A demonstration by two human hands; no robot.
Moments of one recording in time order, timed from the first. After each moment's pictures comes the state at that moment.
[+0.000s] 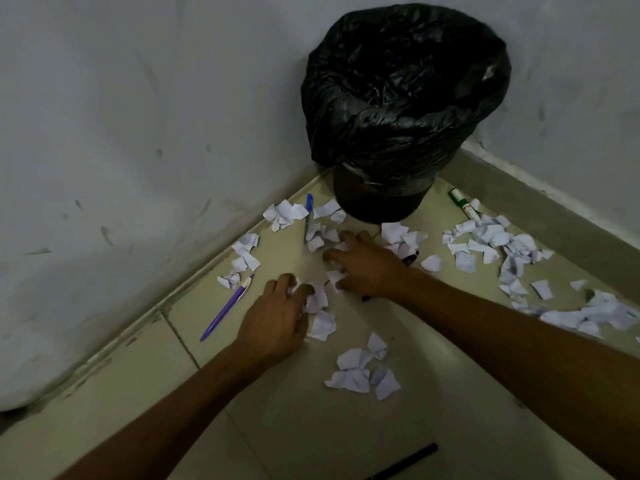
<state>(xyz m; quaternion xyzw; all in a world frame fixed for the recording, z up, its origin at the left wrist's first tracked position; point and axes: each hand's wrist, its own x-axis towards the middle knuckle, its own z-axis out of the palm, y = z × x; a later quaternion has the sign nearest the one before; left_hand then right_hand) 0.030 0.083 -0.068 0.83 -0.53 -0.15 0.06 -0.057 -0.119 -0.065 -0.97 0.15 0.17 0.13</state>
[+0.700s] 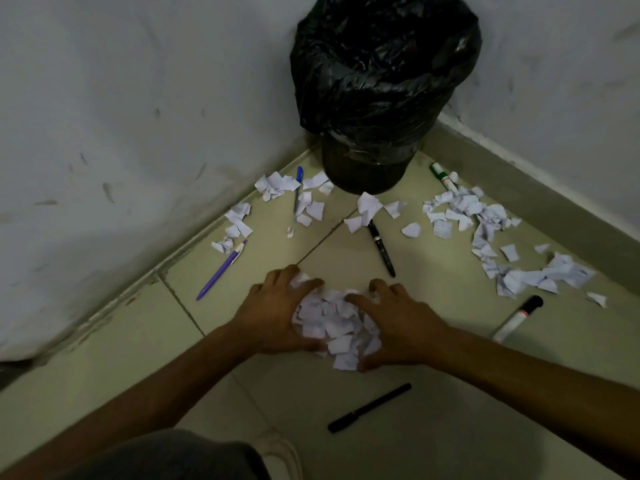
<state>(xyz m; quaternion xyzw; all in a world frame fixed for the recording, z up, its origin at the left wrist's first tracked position) -0.004 0.117 -0.060 0.78 -0.58 -0.22 0.03 -0.204 -0.040 -0.038 -0.93 0.19 0.24 0.21</state>
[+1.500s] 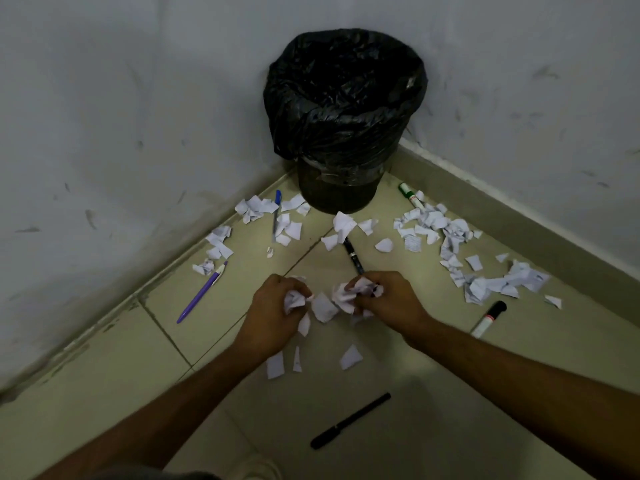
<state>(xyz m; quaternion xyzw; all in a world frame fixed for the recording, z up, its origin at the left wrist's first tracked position) -0.033 0.089 -0.048 0.79 -0.47 -0.19 0.34 -0.205 -0.067 -0.039 -0.69 0.40 -0.11 0.59</state>
